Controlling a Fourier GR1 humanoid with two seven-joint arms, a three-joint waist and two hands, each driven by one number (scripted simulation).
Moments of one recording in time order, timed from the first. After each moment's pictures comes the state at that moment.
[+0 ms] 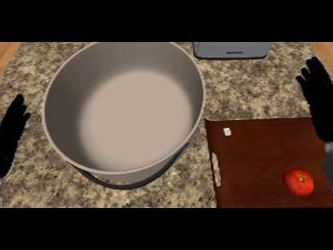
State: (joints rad) left arm -0.05 0.62 -0.16 -1.52 0.29 0.32 0.20; right arm -0.28 -0.46 0.06 -1.48 -0.33 -0.24 0.15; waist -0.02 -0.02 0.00
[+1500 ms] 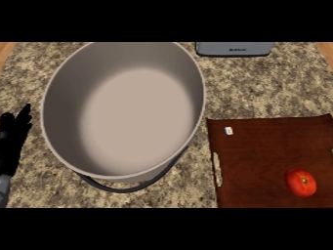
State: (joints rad) left arm -0.08 0.58 -0.17 -1.42 0.15 0.35 0.33; right arm 0.49 -0.65 0.16 -2.13 0.69 -0.42 0.66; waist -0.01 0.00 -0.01
